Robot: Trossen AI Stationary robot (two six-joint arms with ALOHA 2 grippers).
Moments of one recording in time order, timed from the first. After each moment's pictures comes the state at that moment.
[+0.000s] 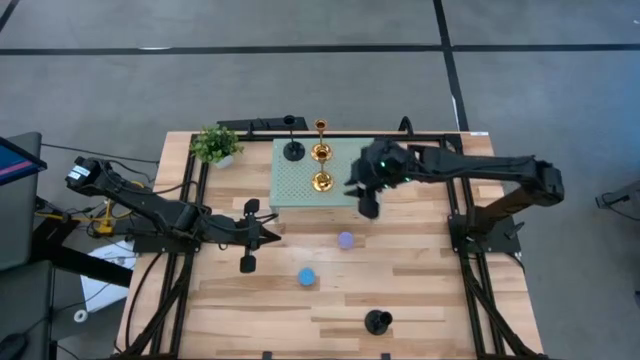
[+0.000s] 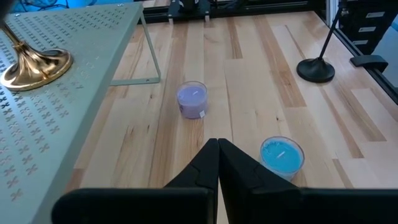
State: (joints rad) left arm -0.39 0.84 0.53 -0.02 -0.38 -0.06; right arm -0.16 1.40 1.22 -0.55 -0.08 -0.05
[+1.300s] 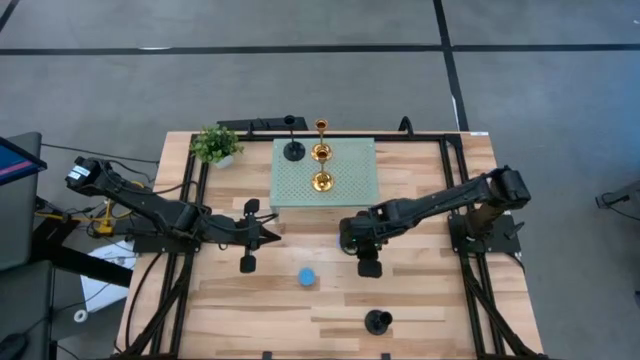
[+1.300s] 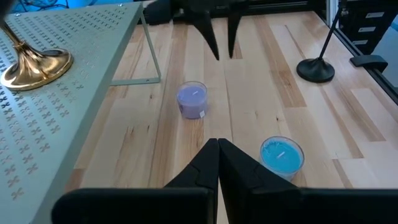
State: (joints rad) left arm -0.39 0.84 0.53 -0.02 -0.38 -0.06; right arm 0.20 1.72 1.22 -0.77 -0.10 0.22
